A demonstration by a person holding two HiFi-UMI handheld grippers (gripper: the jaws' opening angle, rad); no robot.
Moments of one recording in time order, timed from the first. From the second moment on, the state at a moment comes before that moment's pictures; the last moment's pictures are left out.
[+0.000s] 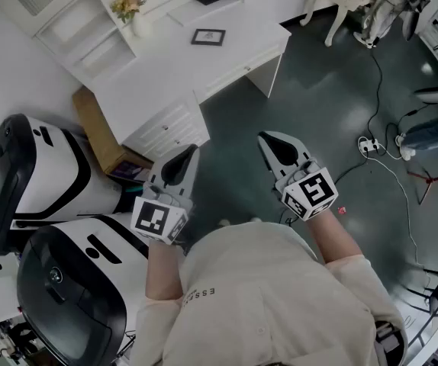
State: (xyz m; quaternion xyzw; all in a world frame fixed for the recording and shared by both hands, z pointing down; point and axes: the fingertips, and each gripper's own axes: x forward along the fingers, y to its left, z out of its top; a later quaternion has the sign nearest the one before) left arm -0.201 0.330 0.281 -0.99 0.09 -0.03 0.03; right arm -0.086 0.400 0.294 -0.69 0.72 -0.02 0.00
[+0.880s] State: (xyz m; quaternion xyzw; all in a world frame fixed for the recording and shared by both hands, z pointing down) left arm -0.225 0.270 0.309 -0.99 0.10 -0.04 0.03; right arm -0.108 0.351 0.323 -0.70 0.71 -0.07 0.01
